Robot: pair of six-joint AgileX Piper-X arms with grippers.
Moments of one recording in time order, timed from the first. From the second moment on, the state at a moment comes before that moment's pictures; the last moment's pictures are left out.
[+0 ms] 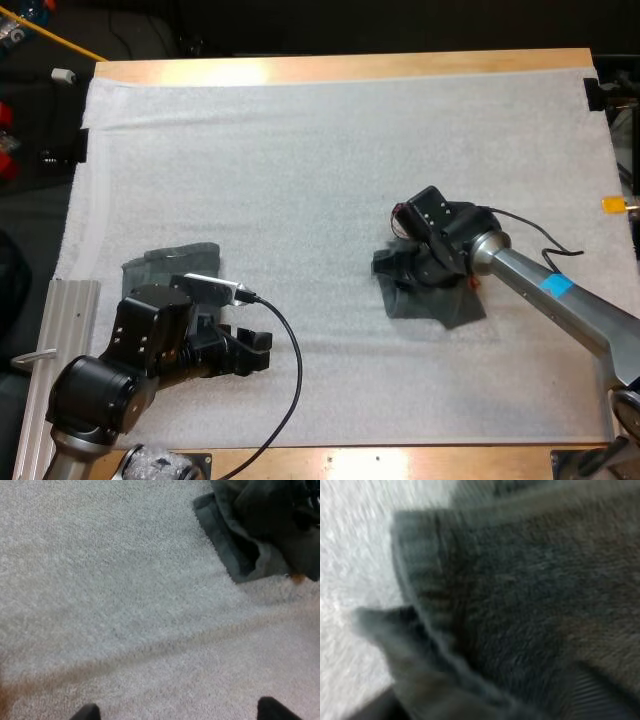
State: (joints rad) left arm -0.36 0.69 -0.77 1.15 0.31 -2.04; right arm 0.62 1.71 -1.12 0.83 -0.06 -1.30
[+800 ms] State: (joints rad) left arm -0.36 0.69 -0.77 1.15 0.31 -2.04; right arm 0.72 1.69 -1.12 0.83 -0.25 -1.26
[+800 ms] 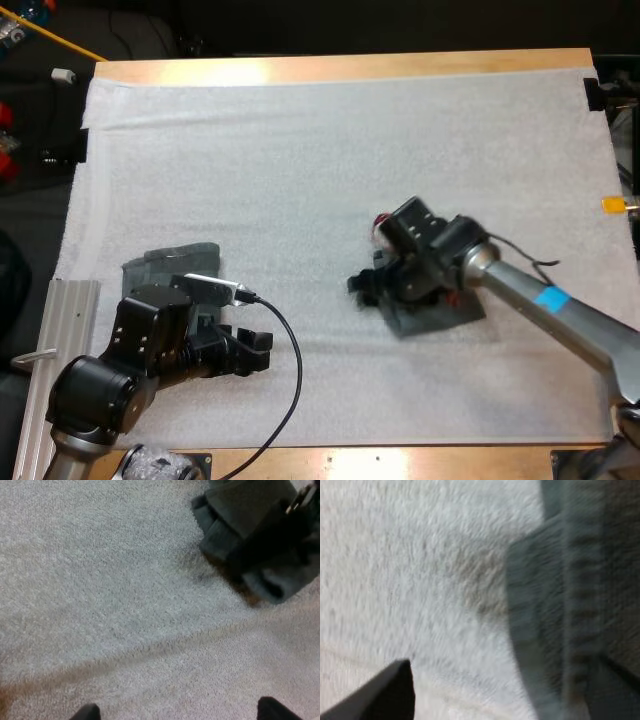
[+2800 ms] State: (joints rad) left arm -0.66 1.17 -0.67 0.30 0.43 -2.63; right arm 0.78 0.65 -1.12 1.09 0.07 -1.55
